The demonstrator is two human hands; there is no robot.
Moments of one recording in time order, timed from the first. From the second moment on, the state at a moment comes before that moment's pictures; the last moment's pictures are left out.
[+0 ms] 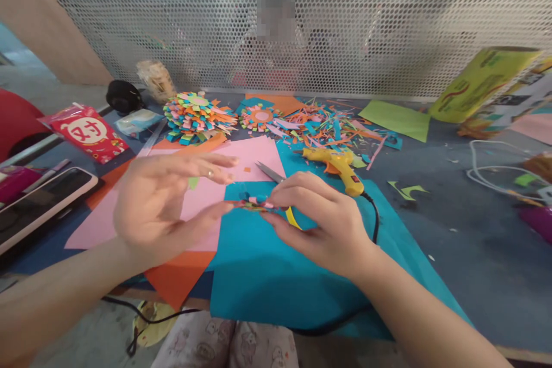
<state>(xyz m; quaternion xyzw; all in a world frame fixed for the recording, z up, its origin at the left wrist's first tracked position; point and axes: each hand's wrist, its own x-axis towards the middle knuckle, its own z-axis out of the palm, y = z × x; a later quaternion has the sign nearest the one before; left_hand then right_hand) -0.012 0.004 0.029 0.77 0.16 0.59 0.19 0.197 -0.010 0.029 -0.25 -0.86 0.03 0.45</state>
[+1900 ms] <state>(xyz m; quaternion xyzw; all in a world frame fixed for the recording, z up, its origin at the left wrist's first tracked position) -0.028 0.006 0.062 0.91 0.08 0.41 0.08 0.213 -0.027 0.029 -0.15 -0.89 -0.26 0.35</state>
